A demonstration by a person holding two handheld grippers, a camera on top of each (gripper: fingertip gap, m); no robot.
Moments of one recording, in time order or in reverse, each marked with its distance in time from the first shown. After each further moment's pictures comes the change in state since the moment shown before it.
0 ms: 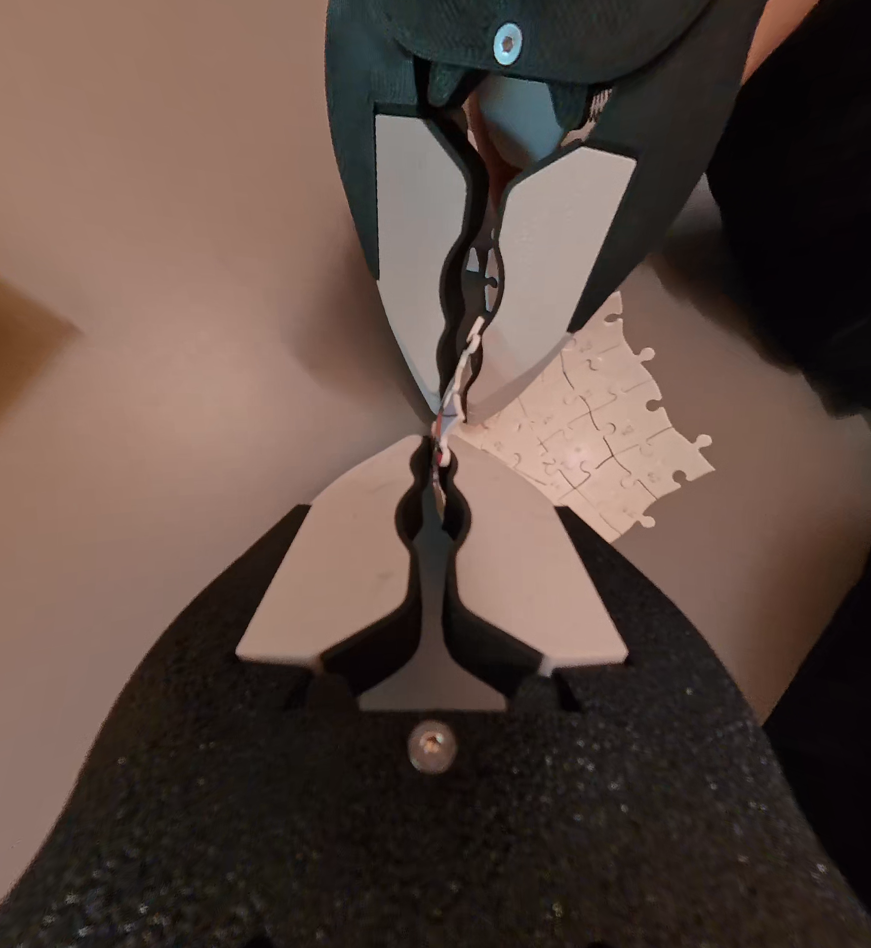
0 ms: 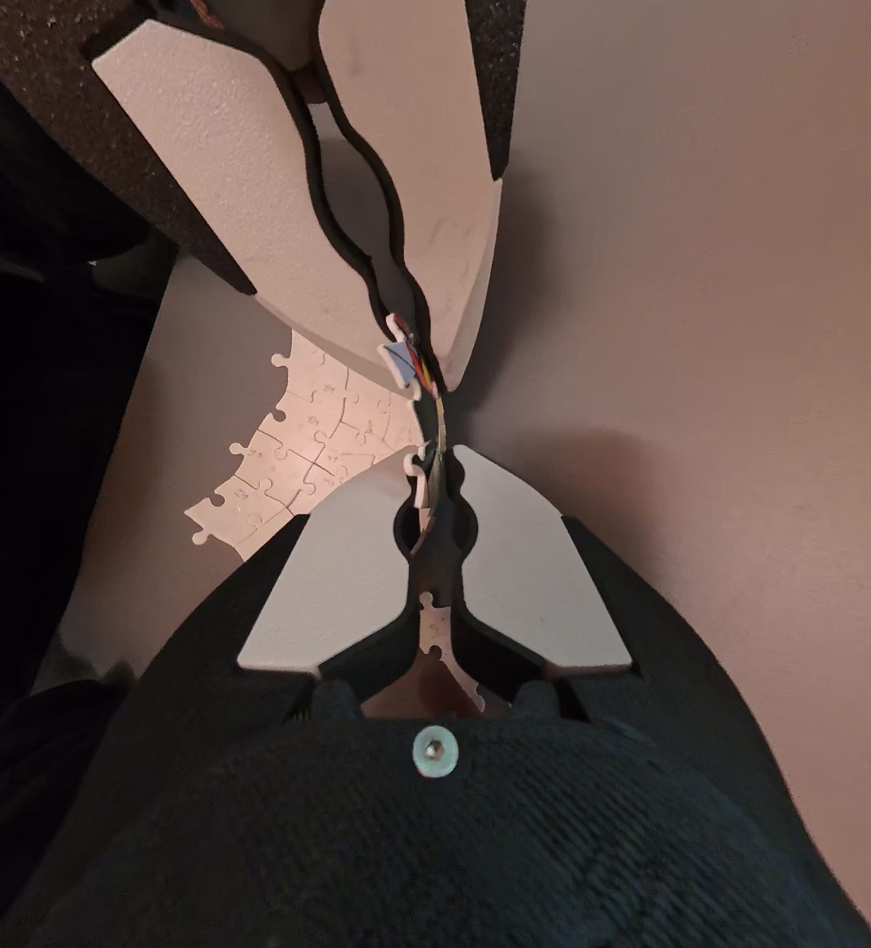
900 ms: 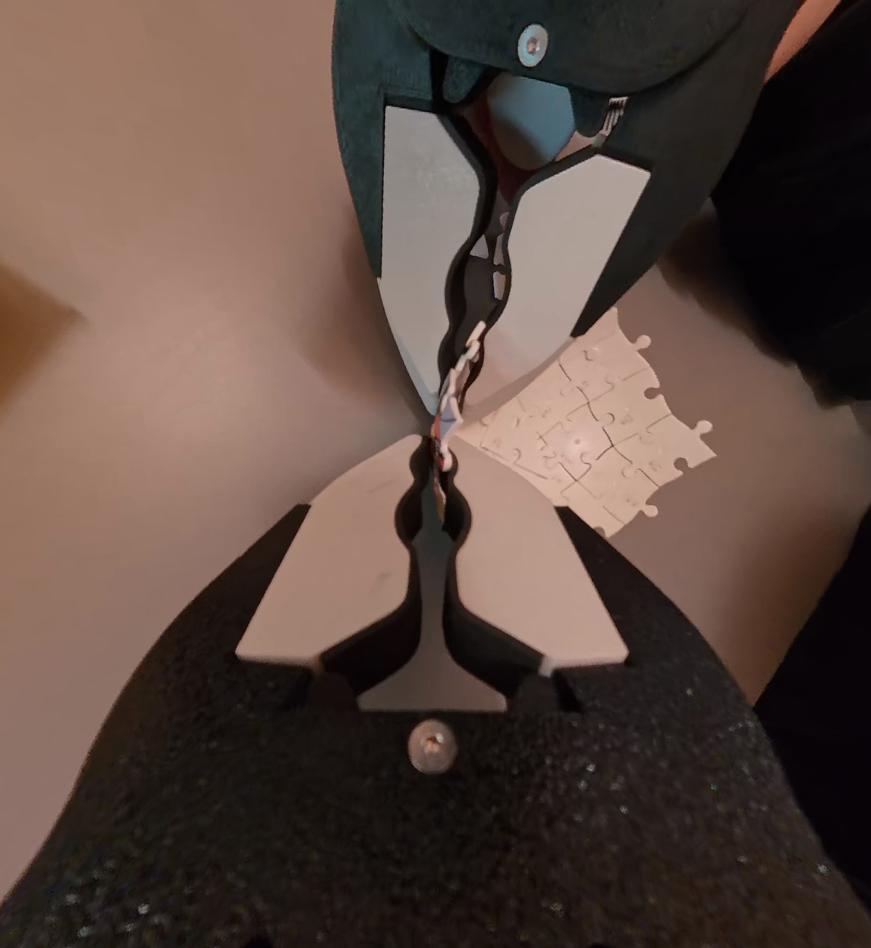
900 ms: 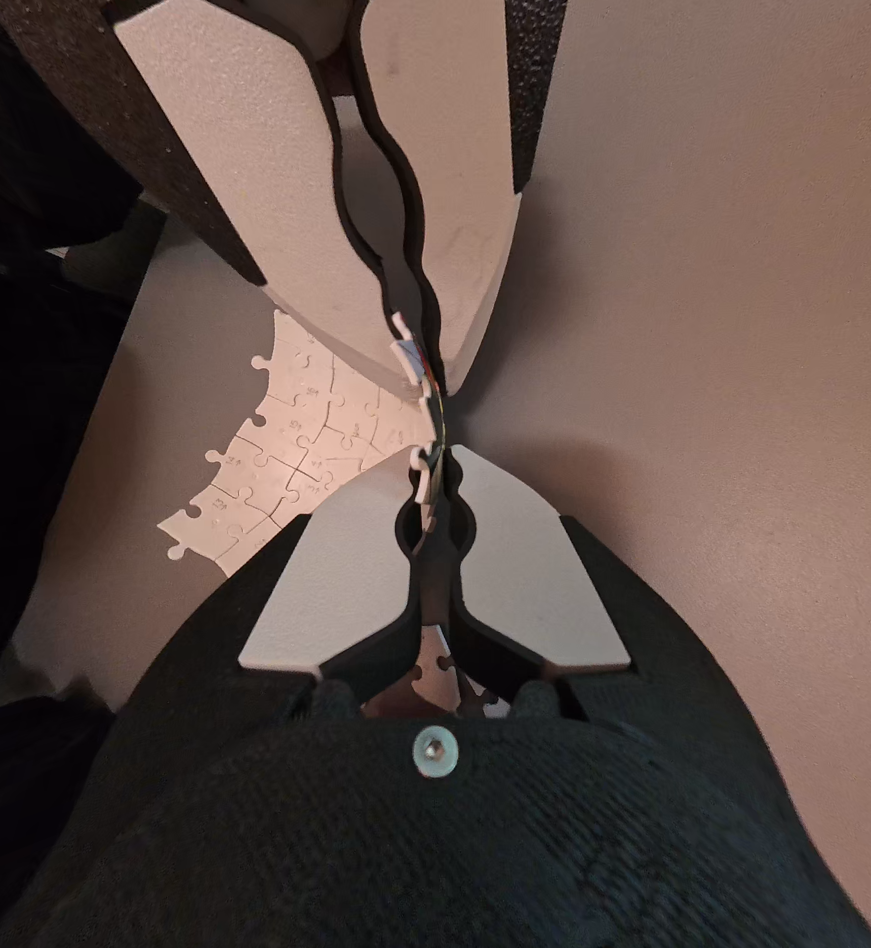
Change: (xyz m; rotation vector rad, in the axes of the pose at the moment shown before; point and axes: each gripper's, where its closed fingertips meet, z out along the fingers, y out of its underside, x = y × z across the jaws) left arm -0.005 0.004 -0.002 -0.022 0.032 -0.012; right arm 0.006 -0.005 0.004 0.013 0.036 -0.046
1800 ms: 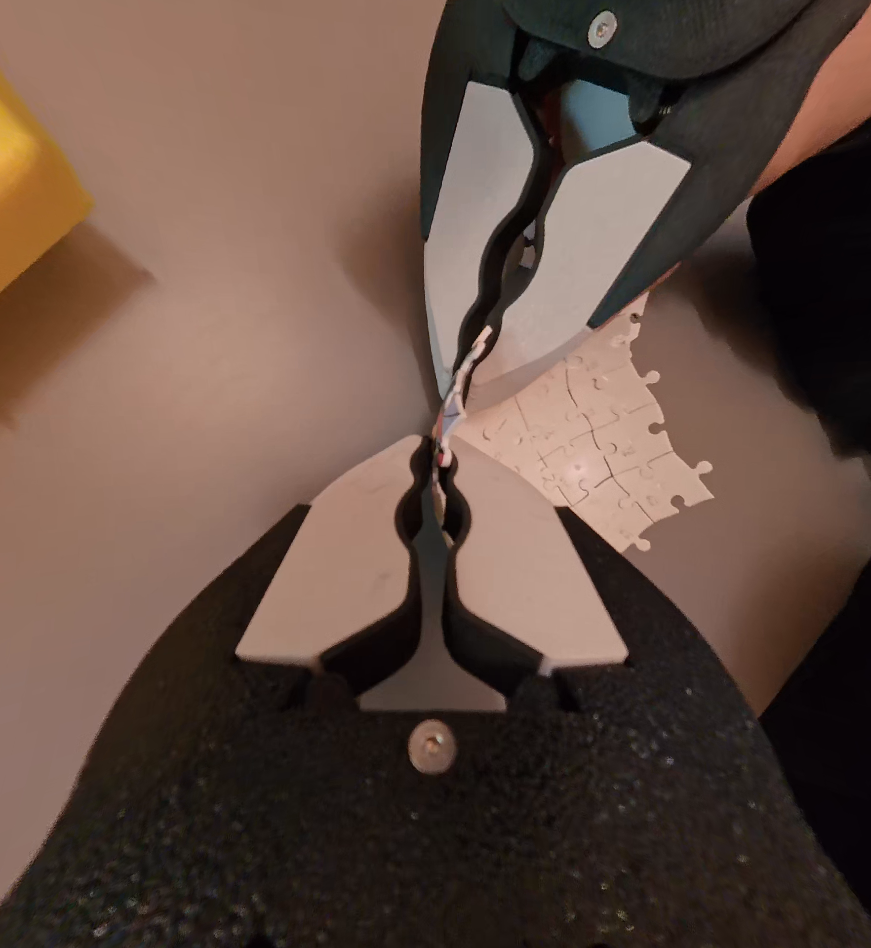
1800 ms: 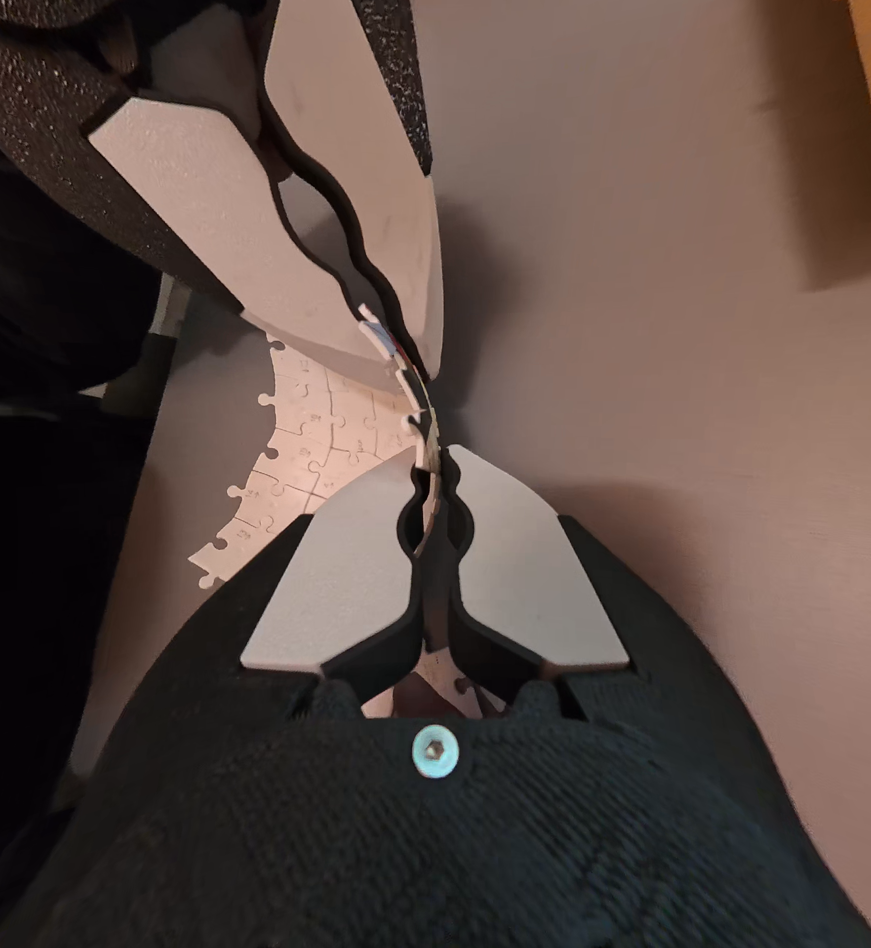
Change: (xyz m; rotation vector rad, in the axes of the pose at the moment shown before) left arm -0.014 0.001 -0.006 0.023 -0.061 -0.093; right arm 0.011 -0.010 -0.005 0.158 0.037 0.208
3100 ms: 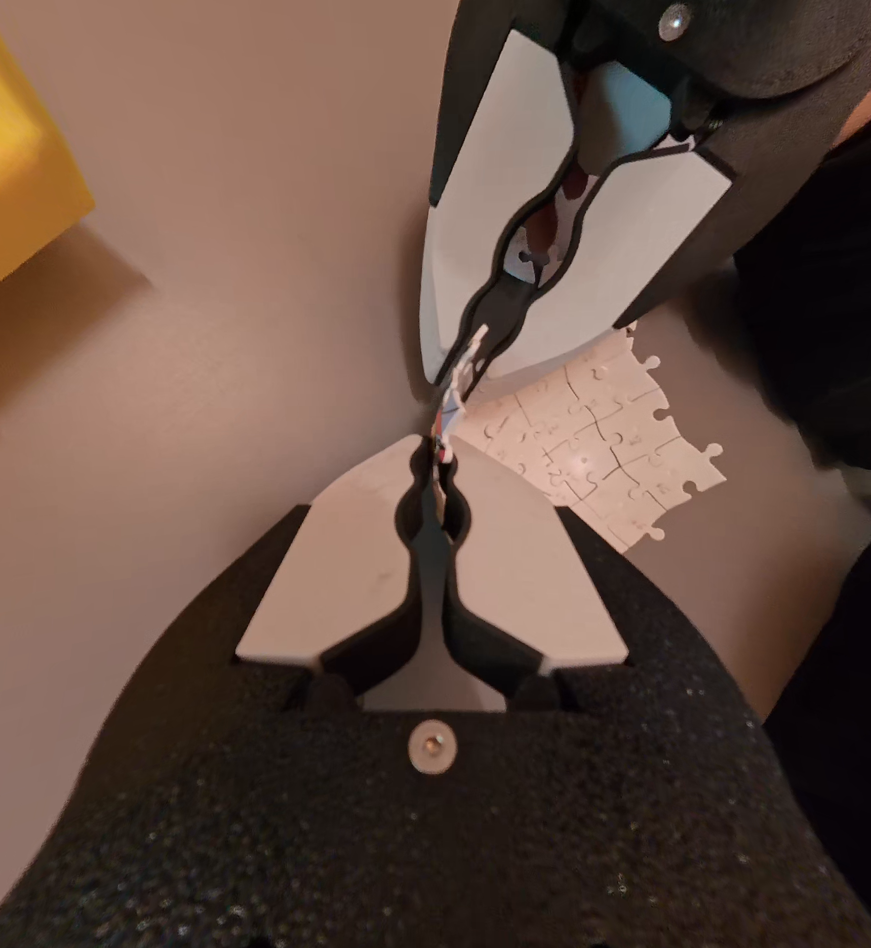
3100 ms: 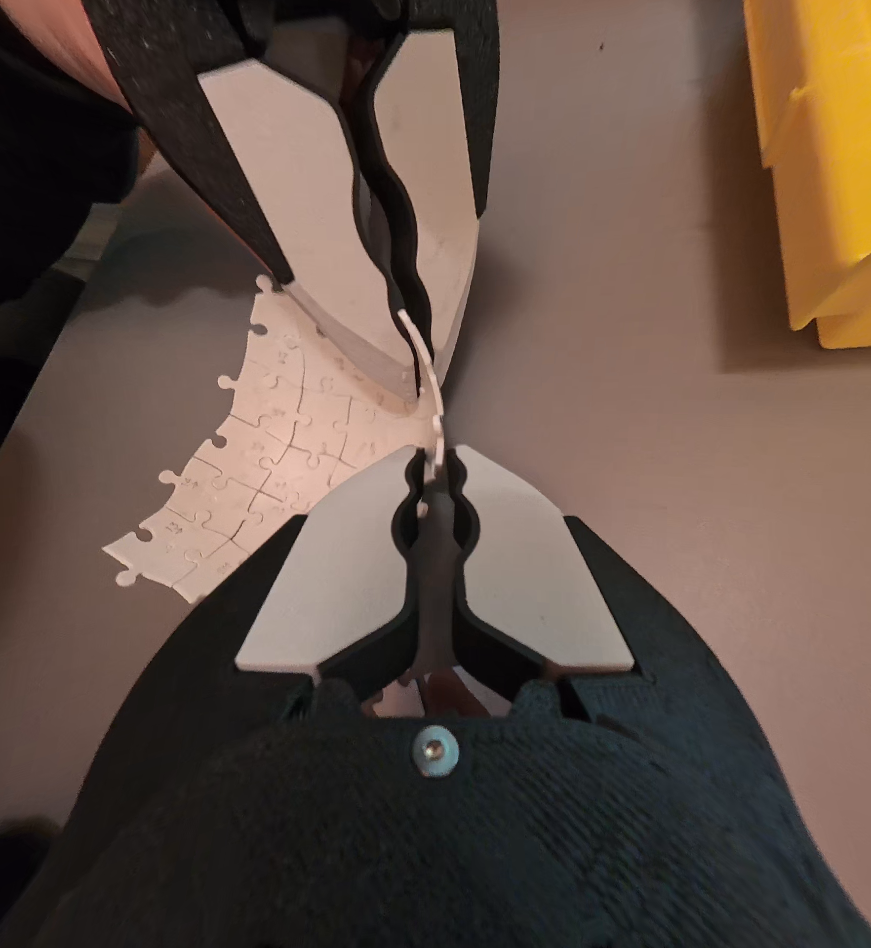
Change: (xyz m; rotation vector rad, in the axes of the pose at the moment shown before) left arm -0.003 -0.002 0.005 0.050 0.048 -0.018; right arm 0.009 -0.006 -0.006 0.017 0.131 -0.245
